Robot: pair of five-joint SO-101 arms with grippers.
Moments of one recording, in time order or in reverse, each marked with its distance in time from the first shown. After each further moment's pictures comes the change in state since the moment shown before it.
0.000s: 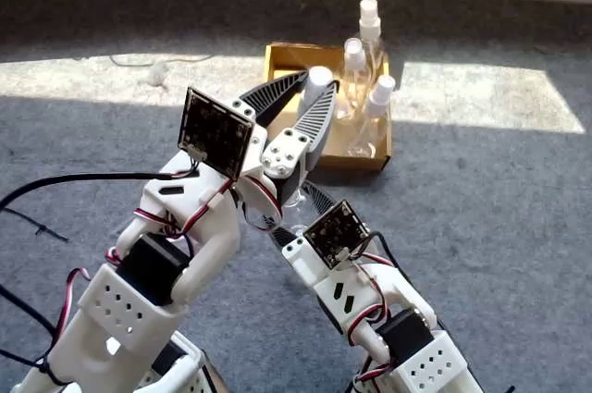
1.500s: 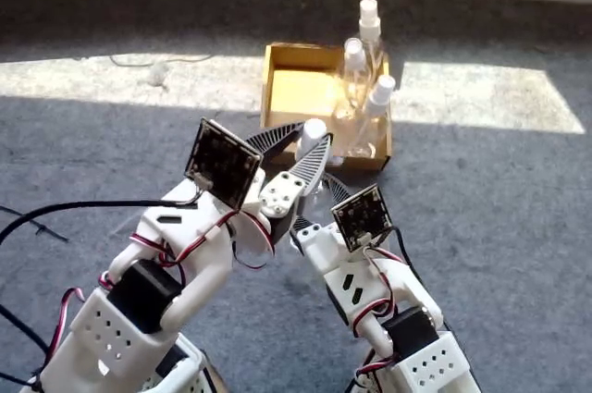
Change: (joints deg) left arm 2.7 -9.1 7.3 12.0 0.2; right arm 5.9 0.0 0.0 0.0 -7.0
